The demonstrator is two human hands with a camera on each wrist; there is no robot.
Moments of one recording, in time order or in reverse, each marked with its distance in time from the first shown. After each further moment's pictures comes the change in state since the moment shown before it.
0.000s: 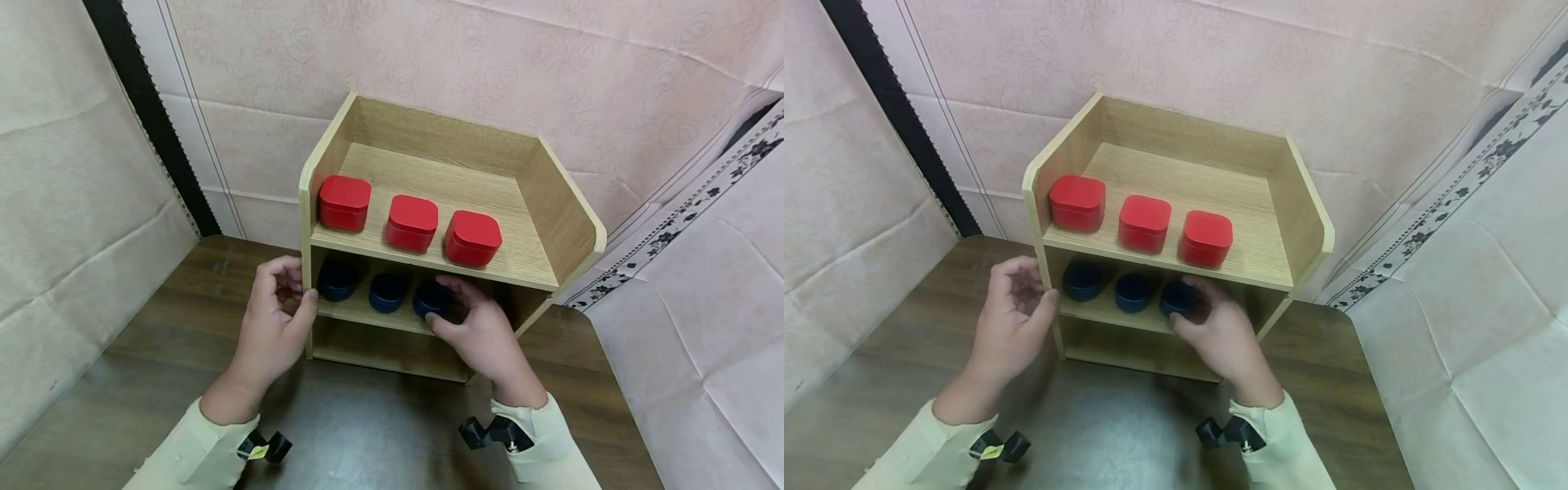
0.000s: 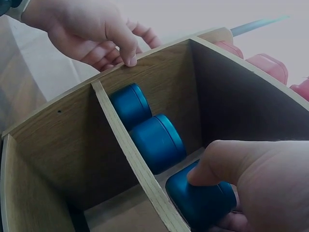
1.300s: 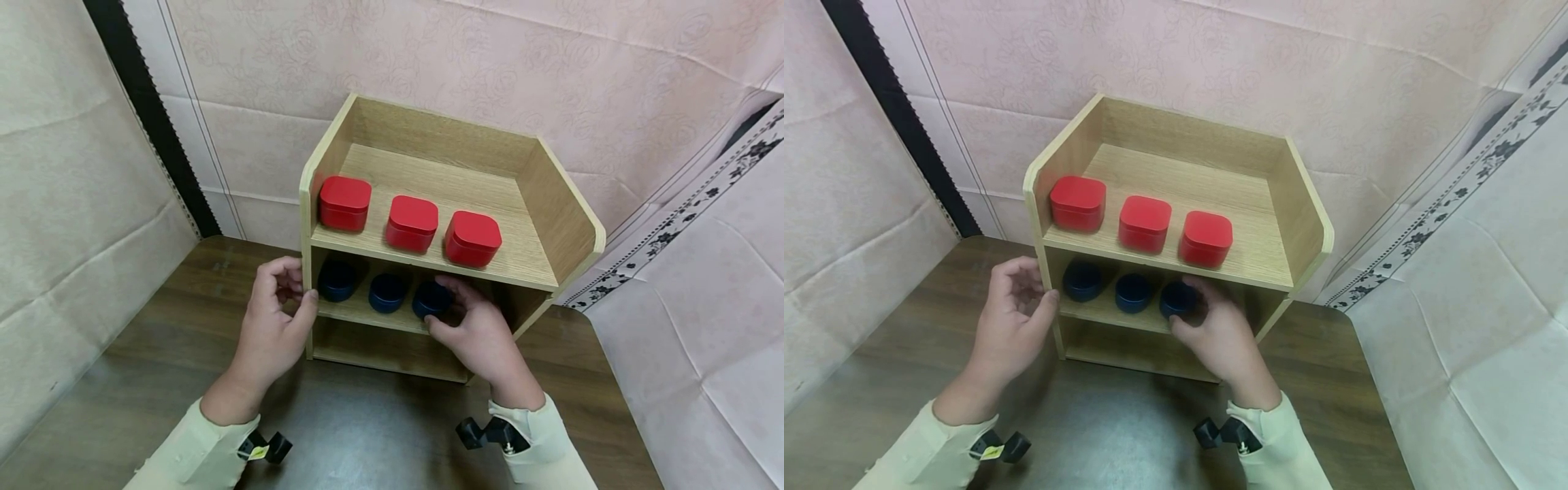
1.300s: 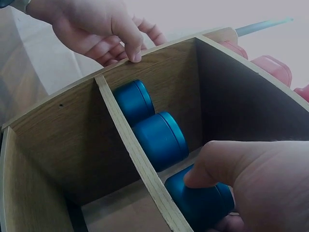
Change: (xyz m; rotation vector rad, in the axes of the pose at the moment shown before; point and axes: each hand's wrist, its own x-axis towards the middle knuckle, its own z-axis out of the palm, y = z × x) left_hand 0.000 0.000 0.000 -0.005 -0.004 0.002; right_hand -0.002 -0.003 0.004 -0.065 0.011 0.000
